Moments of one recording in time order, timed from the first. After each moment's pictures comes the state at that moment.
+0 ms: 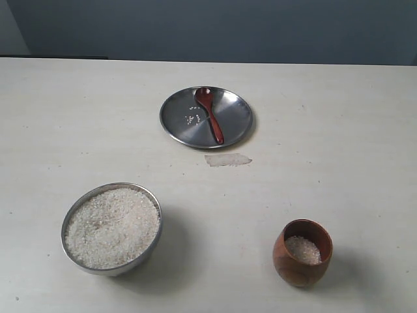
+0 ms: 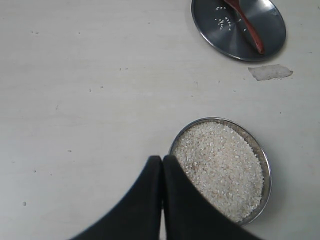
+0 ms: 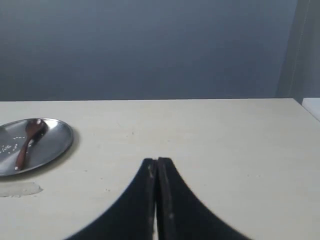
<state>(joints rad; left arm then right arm) 0.05 0.69 -0.75 -0.23 0.97 0.01 0.06 0.00 -0.12 -0.12 0.36 0.15</state>
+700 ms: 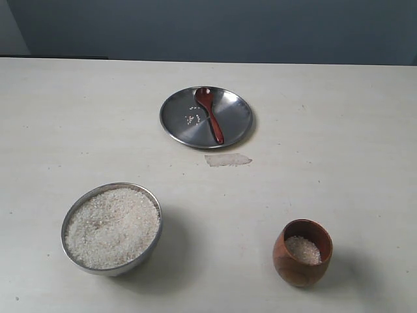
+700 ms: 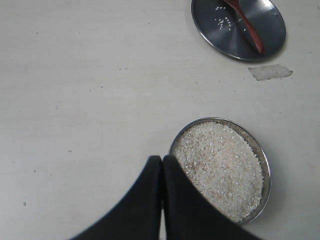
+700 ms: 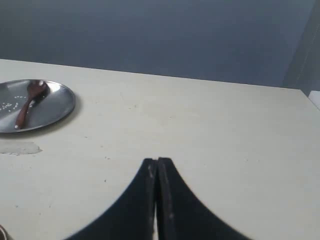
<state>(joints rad) 0.05 0.69 -0.75 -0.23 0.97 0.01 0.06 0.00 -0.11 -0.01 0.44 -0.05</state>
